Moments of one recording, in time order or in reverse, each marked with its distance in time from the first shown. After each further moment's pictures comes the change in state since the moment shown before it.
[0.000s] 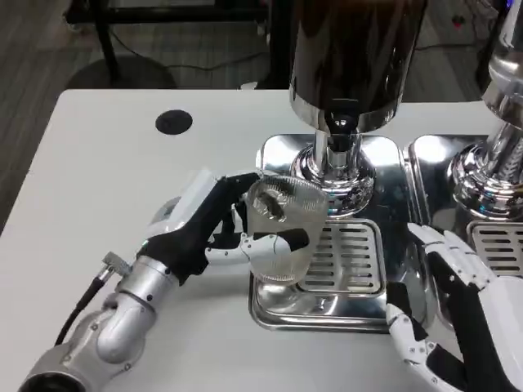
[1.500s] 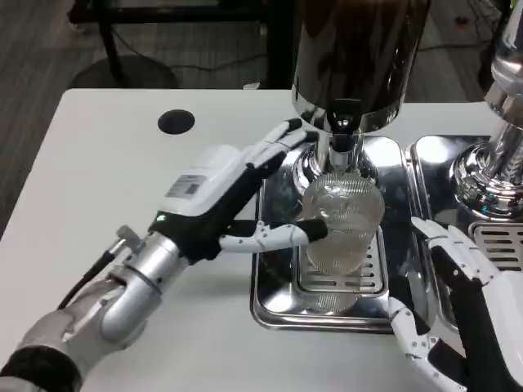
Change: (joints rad) left arm -0.019 0.099 -0.131 -0.205 0.119 0.067 0.114; right arm 0.011 0.035 -0.014 -0.033 0.000 0.017 0.035
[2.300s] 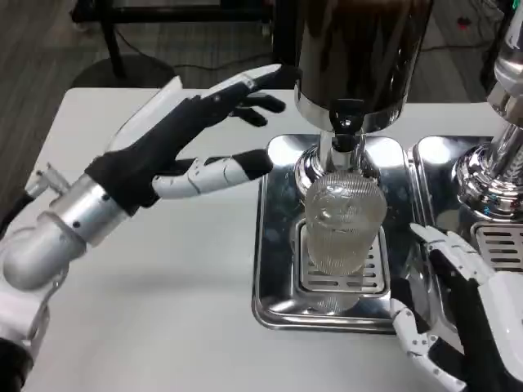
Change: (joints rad) left arm 0.040 0.101 0.243 -0.301 -0.667 -0.027 -0.806; right arm -0.052 -0.022 -0.015 0.079 0.004 0.015 0.000
